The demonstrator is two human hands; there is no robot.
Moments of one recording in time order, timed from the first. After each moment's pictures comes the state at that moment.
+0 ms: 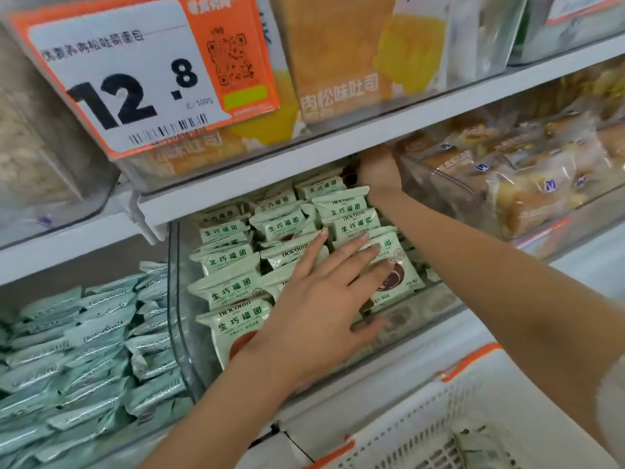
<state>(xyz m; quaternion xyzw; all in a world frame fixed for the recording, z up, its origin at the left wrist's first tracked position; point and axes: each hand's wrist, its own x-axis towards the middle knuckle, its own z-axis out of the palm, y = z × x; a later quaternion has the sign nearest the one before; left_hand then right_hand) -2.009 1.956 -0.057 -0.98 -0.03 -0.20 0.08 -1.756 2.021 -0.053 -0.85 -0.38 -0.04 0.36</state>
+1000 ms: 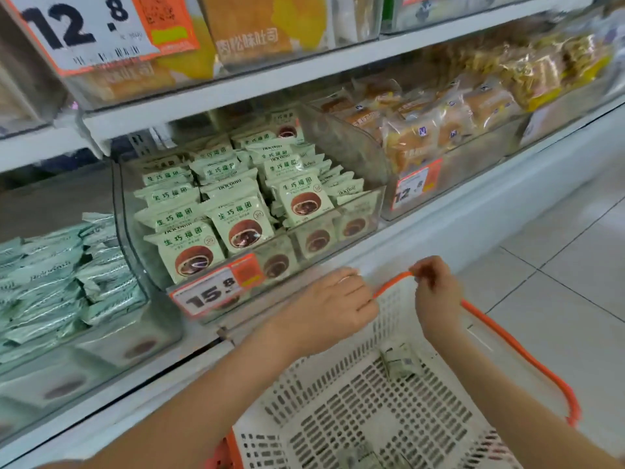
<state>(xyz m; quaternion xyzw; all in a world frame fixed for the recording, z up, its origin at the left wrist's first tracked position) -2.015 1.863 -0.136 -0.94 0.22 -0.22 0.15 -1.871 1.719 -0.209 -0.80 -0.14 -0.04 0.58</state>
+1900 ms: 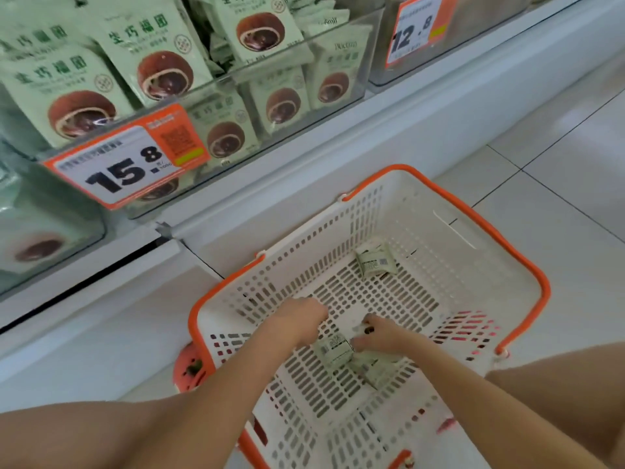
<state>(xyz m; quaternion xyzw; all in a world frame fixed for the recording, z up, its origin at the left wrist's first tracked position) -2.061 1.815 -0.327 -0.92 -0.04 0.38 -0.10 -1.975 1.650 -0.369 -0.80 -0.17 0.57 0.11</state>
